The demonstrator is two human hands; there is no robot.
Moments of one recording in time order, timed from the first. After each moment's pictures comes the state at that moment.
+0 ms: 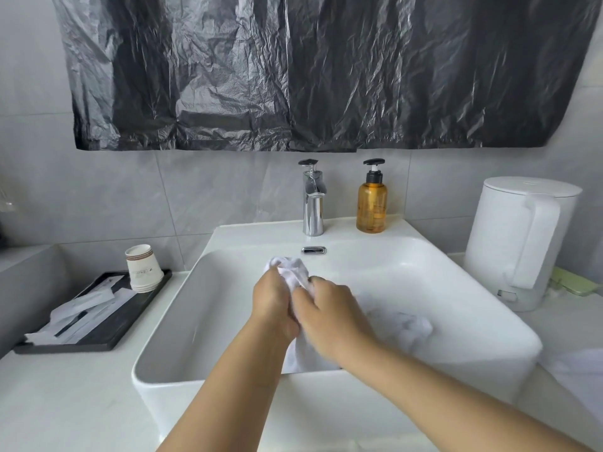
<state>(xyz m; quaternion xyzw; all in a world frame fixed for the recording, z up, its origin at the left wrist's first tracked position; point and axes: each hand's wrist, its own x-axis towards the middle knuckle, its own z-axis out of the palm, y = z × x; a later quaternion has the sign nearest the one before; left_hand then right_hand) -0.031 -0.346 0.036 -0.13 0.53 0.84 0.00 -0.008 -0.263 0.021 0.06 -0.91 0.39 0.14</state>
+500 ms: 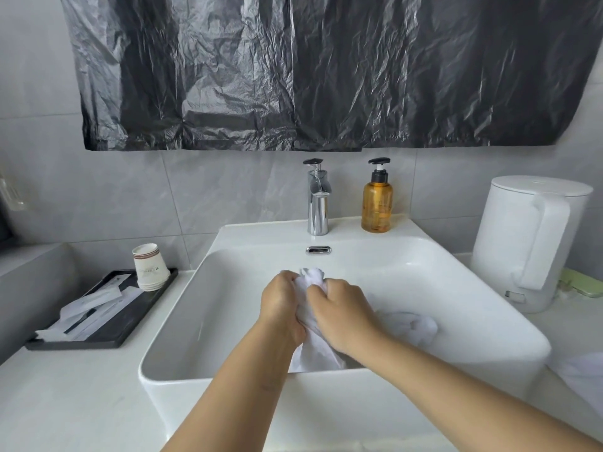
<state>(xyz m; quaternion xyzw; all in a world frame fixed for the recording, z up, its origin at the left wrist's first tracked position) -0.027 -0.346 0.031 -0.16 0.55 0.82 0.06 -0.015 -0.253 0.014 0.04 -0.92 0.39 0.09</state>
